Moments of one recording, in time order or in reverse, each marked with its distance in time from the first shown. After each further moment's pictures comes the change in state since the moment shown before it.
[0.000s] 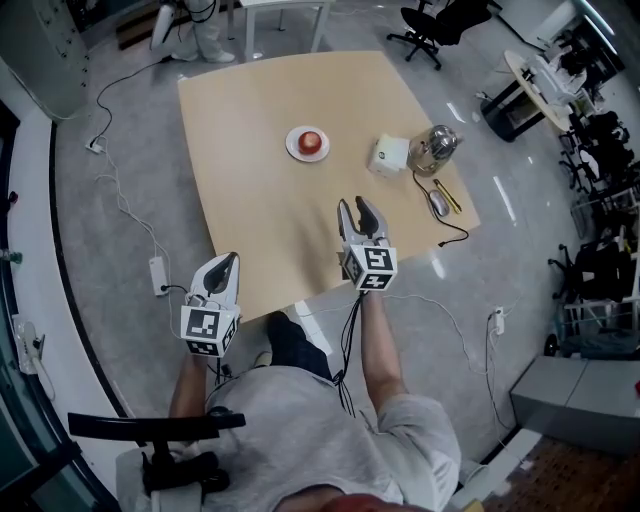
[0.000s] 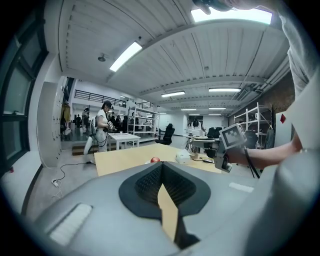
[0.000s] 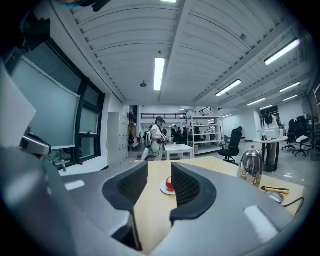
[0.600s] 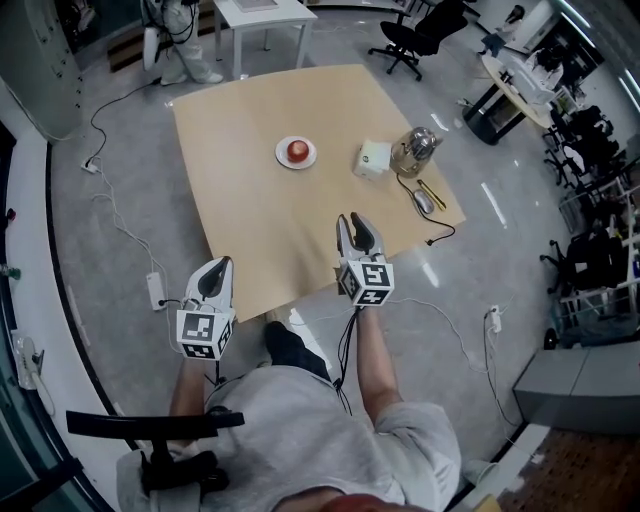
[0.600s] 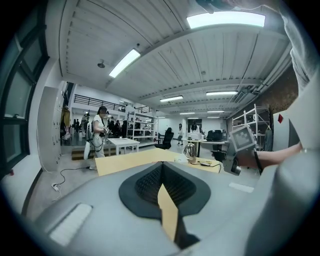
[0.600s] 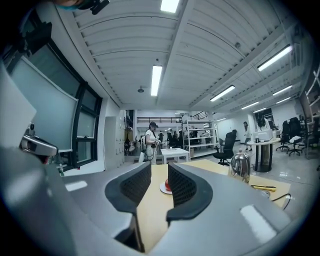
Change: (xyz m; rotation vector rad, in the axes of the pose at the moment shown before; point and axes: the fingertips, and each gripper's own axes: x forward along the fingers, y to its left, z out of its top) left arm -0.035 -0.007 0.009 0.023 -0.055 -0.005; right arm -0.066 0.016 0.016 0.016 -0.050 -0.053
